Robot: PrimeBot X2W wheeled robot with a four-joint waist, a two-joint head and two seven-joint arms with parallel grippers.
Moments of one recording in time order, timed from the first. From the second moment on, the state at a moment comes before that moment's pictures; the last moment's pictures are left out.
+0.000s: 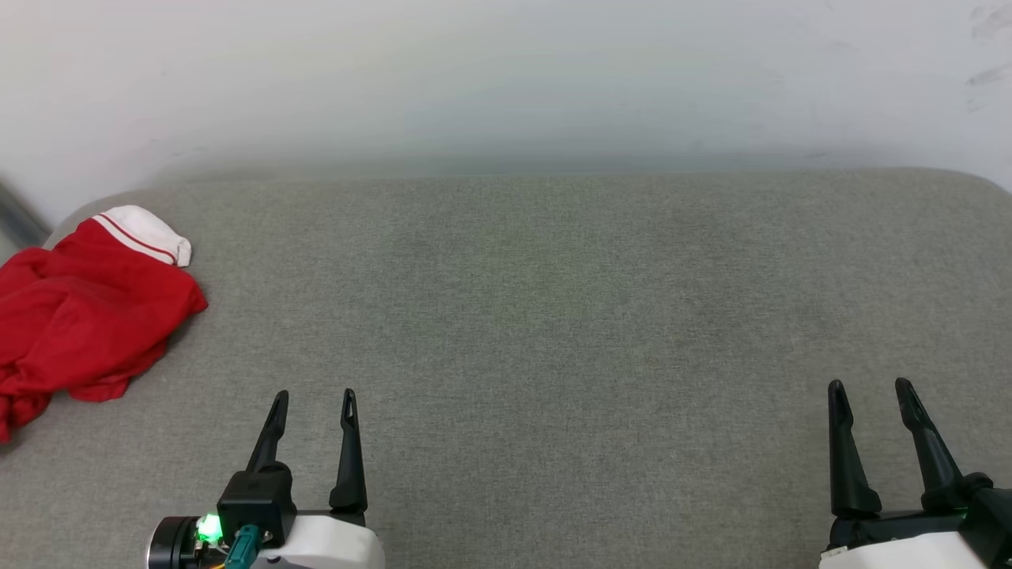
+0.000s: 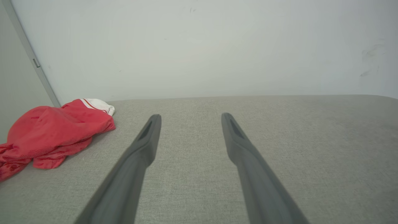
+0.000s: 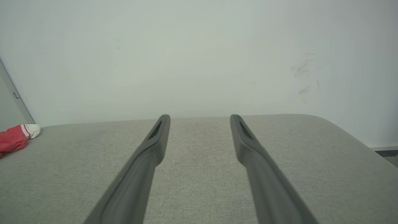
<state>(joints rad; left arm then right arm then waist) 0.04 0.05 -0.09 0.06 -0.07 0.07 -0.26 0.12 -0.05 -0.06 -0.06 0.13 0.13 -0.26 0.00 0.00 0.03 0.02</state>
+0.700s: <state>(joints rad) 0.02 0.05 -0.08 0.07 -0.10 0.10 -0.26 0.12 -0.05 -0.04 -0.08 0.09 0.13 -0.26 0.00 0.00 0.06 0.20</state>
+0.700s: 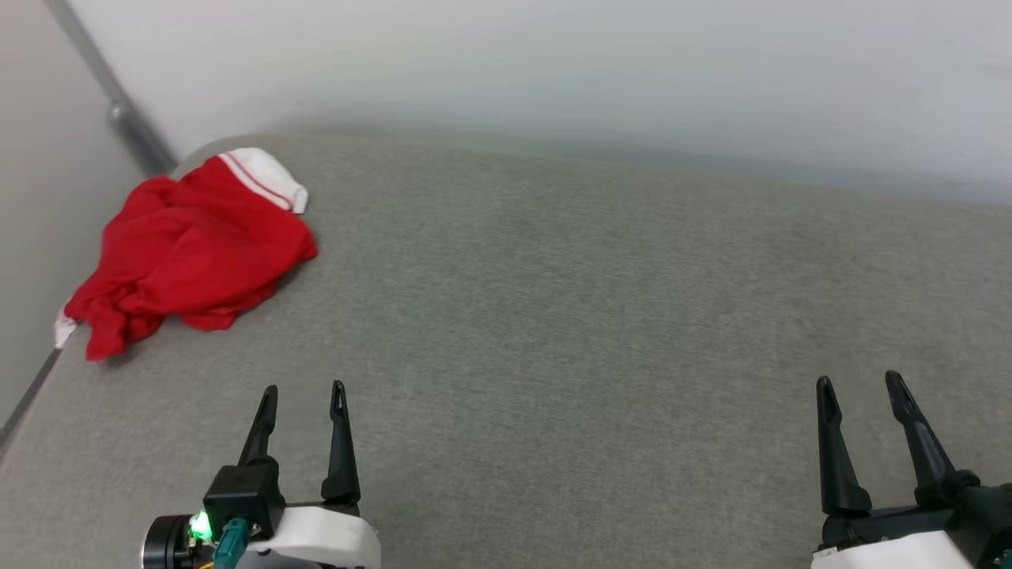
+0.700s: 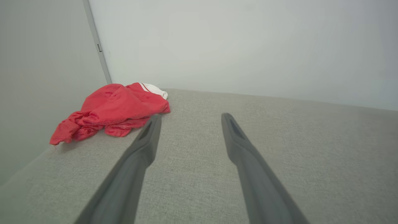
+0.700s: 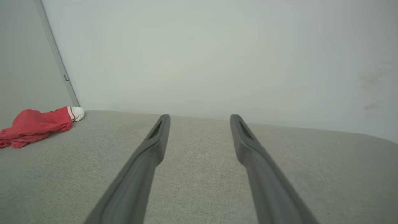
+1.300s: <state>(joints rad) 0.02 0.05 -0.04 0.06 -0.15 0.11 -0.26 0.12 -0.05 -0.03 -0.10 0.06 0.13 -0.26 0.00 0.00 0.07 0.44</state>
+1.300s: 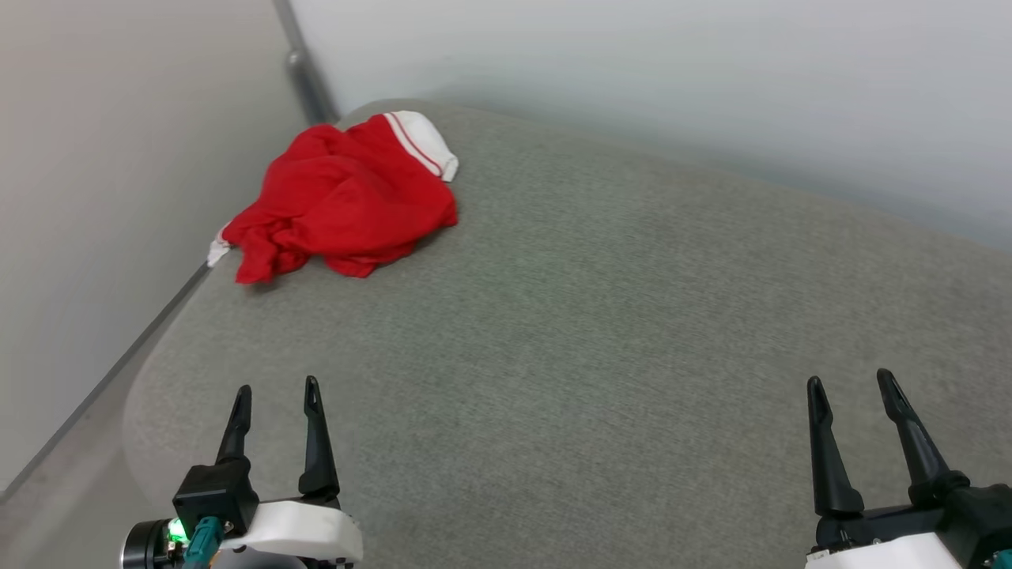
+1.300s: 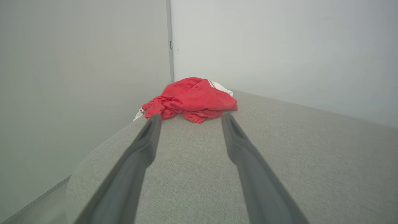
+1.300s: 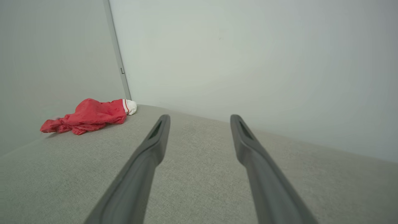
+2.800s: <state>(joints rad) -0.88 0.34 0.34 0.30 -0.19 -0.12 -0.26 -0.08 -0.05 -0.07 -0.26 -0.13 0.13 -0.26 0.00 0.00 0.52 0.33</state>
